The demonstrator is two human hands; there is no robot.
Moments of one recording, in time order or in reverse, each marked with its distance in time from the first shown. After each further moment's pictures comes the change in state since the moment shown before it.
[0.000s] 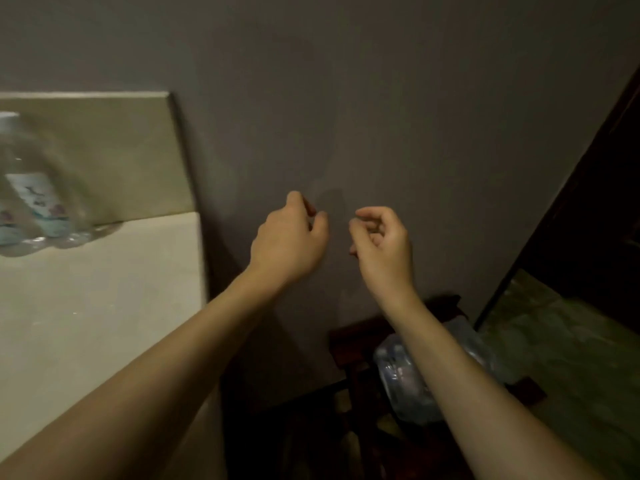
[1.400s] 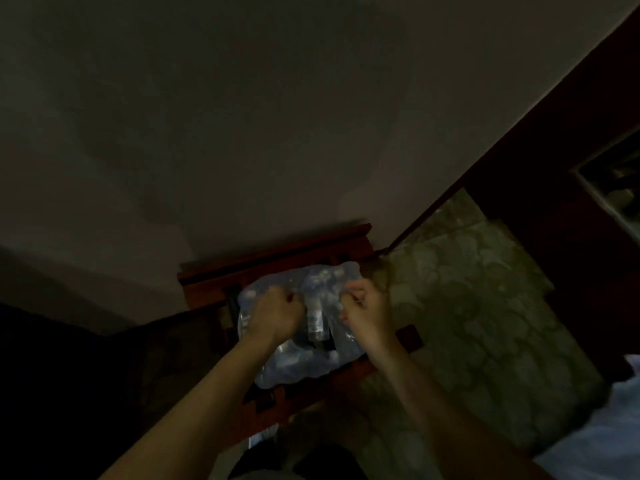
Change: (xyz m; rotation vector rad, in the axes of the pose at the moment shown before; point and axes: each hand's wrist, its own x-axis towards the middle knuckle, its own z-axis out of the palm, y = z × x) left_hand 0.037 0.010 0.481 -0.275 -0.573 -0.612; right_hand 0.087 0.345 -0.281 -0.479 -0.275 0.756
